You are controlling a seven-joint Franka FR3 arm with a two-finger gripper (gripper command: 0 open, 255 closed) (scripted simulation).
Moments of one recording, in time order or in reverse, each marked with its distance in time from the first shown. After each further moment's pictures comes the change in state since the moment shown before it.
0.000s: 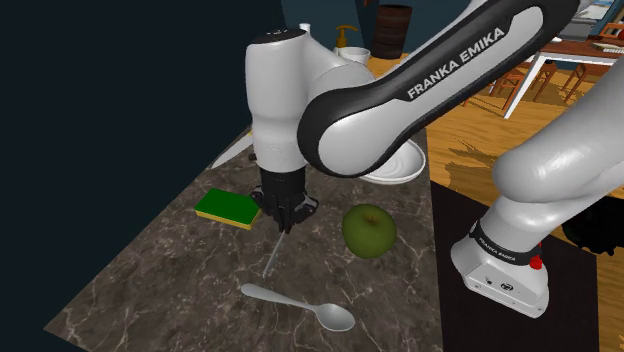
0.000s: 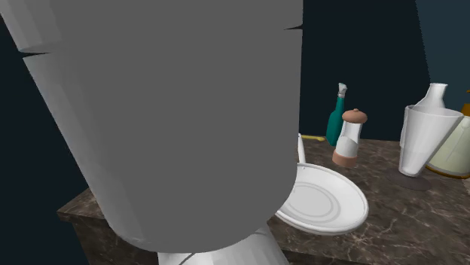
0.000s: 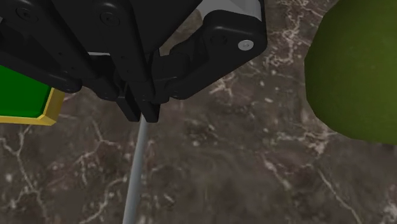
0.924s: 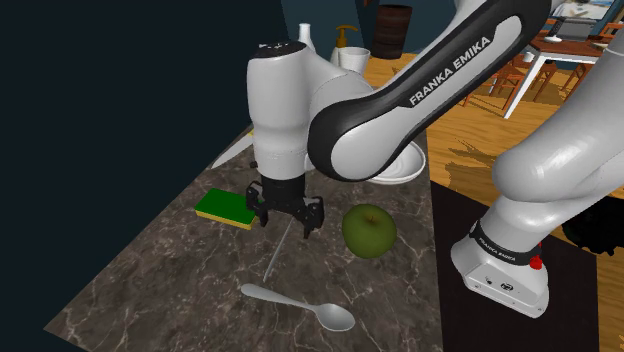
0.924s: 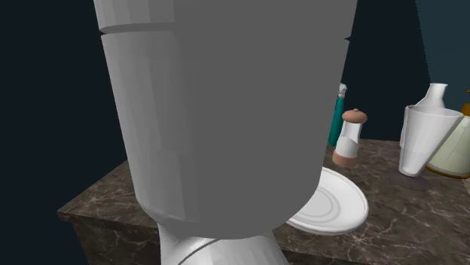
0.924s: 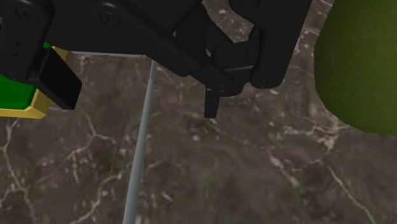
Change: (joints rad) arm -0.025 0.124 0.038 -0.018 -0.154 0.052 0.111
